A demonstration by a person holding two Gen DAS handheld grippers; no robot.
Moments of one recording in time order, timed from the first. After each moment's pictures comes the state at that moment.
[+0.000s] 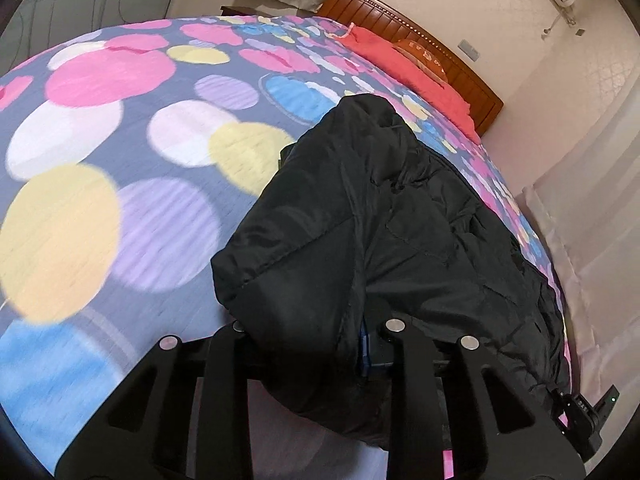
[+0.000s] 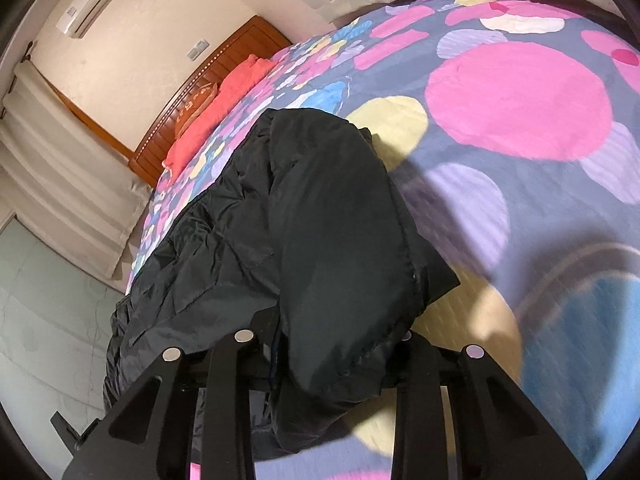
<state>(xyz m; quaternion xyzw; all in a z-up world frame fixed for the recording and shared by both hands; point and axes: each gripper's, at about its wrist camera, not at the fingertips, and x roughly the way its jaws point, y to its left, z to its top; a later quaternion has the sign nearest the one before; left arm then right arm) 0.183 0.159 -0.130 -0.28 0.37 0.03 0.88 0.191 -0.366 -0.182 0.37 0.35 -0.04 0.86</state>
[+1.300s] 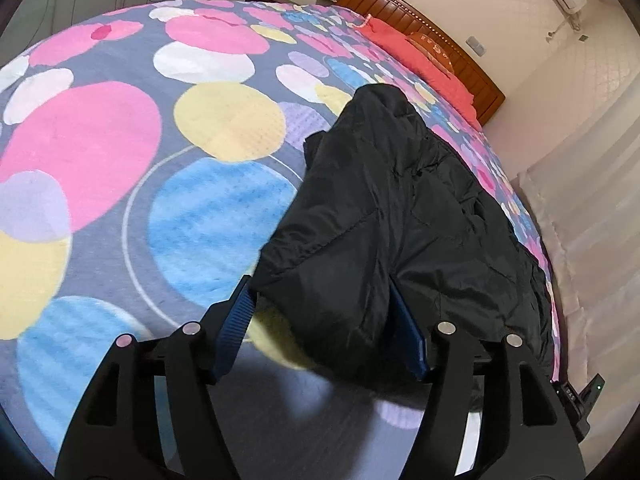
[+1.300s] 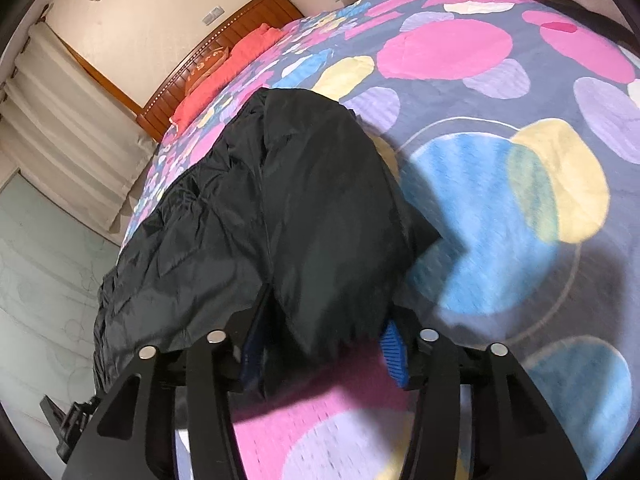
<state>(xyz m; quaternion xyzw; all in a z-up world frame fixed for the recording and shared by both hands) 0.037 0.202 -0.130 -0.29 0.40 0.03 0.87 0.089 -0.366 -0.188 0.32 0.40 -0.01 0.86</state>
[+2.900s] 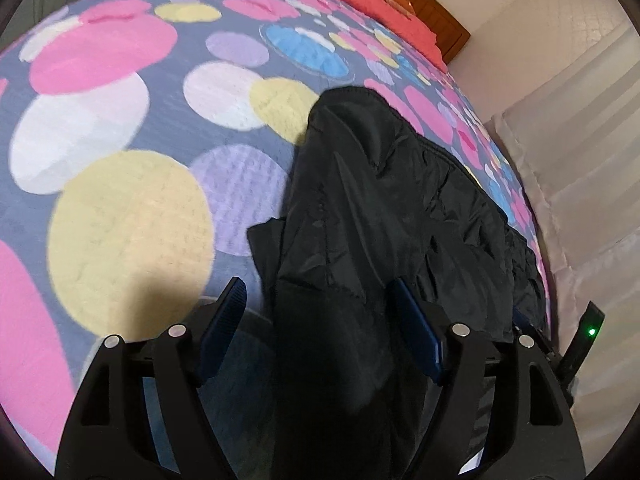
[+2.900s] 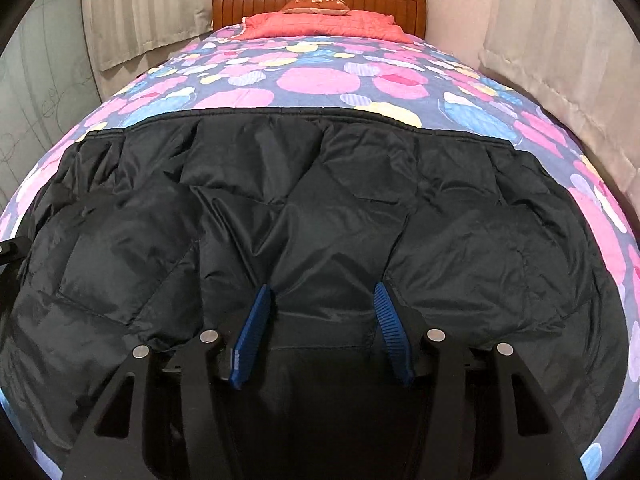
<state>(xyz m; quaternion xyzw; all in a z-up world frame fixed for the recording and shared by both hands) 0.174 0.231 -0.138 -0.25 0.48 -0.10 0.83 0.199 -0.138 -0.161 -0.02 0.42 0.00 0.91</state>
